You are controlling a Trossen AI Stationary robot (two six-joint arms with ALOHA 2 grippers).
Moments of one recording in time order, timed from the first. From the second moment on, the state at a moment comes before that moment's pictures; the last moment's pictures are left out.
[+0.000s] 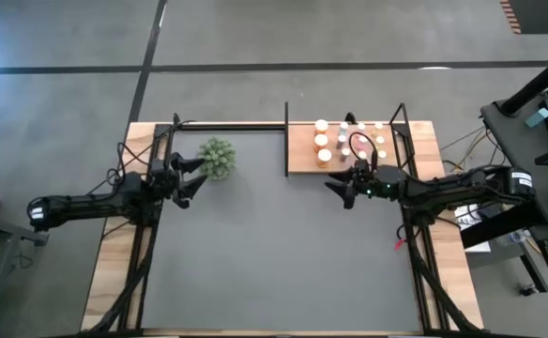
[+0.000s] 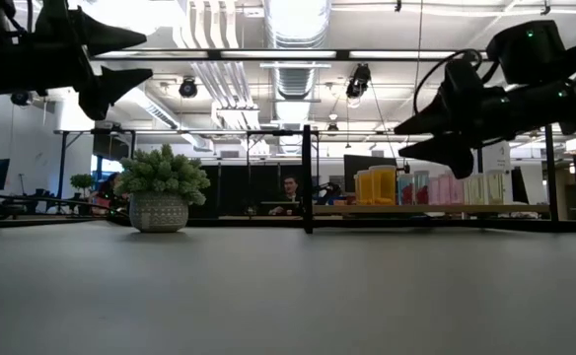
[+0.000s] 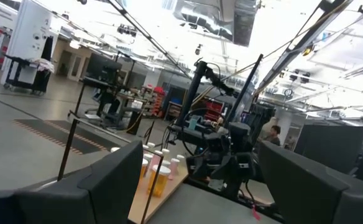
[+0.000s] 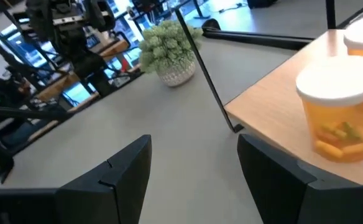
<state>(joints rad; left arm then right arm) 0.17 0.27 0.01 0.53 -0.18 -0.28 -0.27 1.11 0.13 0.80 -0.01 0.47</state>
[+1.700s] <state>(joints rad) 0.17 0.27 0.01 0.53 -0.18 -0.28 -0.27 0.99 0.03 0.96 -0.18 0.62</state>
